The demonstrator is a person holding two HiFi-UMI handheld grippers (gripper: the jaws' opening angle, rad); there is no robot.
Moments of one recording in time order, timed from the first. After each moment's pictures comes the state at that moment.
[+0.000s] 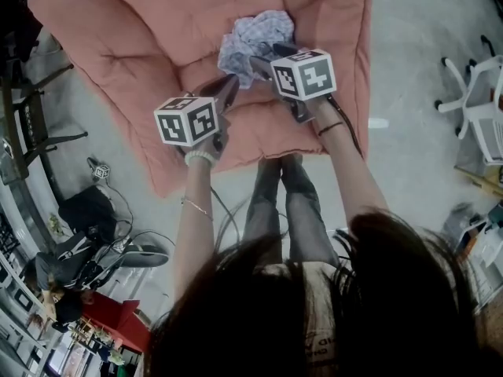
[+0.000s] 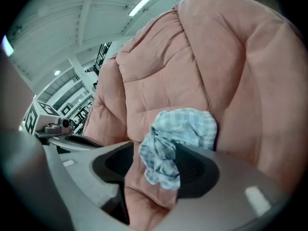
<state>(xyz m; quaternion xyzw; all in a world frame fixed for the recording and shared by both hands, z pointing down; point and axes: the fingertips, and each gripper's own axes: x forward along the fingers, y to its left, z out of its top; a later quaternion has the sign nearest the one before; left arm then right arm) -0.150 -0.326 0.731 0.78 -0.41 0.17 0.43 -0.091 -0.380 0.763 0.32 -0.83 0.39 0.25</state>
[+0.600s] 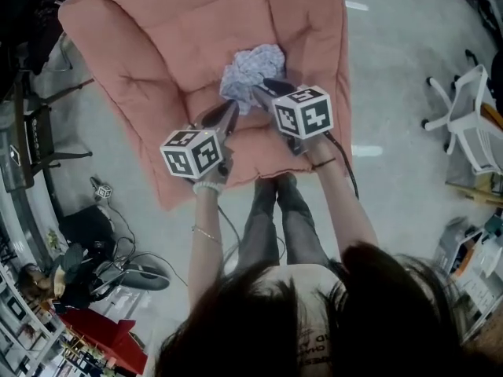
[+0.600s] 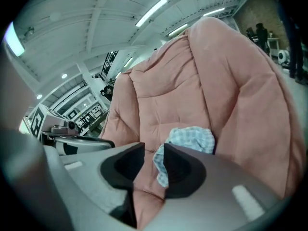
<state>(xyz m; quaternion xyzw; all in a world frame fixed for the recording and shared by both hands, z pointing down) -0.145 -0.320 0.648 0.80 -0.45 0.11 0.38 -0.091 -0.359 0.678 0.32 -0.85 0.36 0.21</state>
